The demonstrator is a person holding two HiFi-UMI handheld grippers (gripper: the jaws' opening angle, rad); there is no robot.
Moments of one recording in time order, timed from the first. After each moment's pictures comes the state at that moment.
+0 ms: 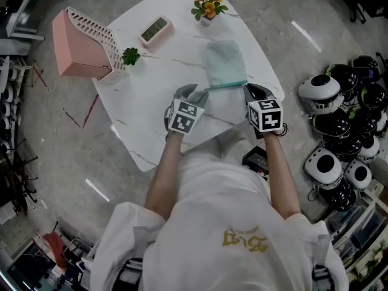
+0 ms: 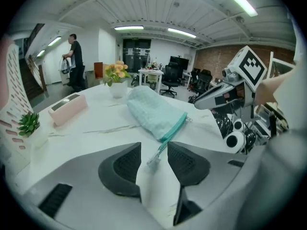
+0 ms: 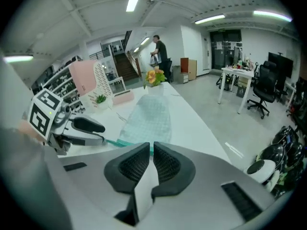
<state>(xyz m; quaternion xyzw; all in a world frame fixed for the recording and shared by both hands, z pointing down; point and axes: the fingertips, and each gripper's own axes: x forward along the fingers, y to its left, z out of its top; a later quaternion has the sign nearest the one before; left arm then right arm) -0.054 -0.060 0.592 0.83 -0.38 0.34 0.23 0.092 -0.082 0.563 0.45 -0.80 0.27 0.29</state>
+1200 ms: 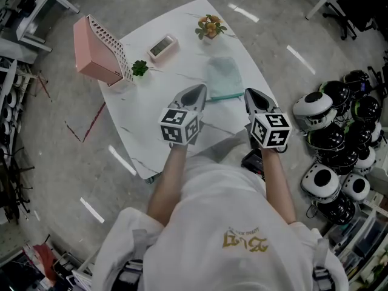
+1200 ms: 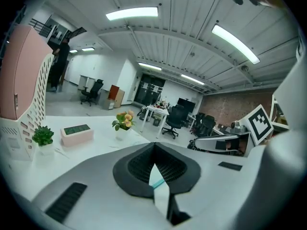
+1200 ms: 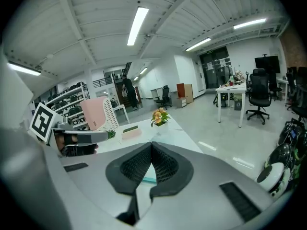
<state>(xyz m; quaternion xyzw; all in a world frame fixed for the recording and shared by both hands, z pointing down) -0.054 -0.080 0.434 0.85 -0.45 0.09 0.24 0.080 -0.075 0.434 0.50 -0.83 0.22 0.13</state>
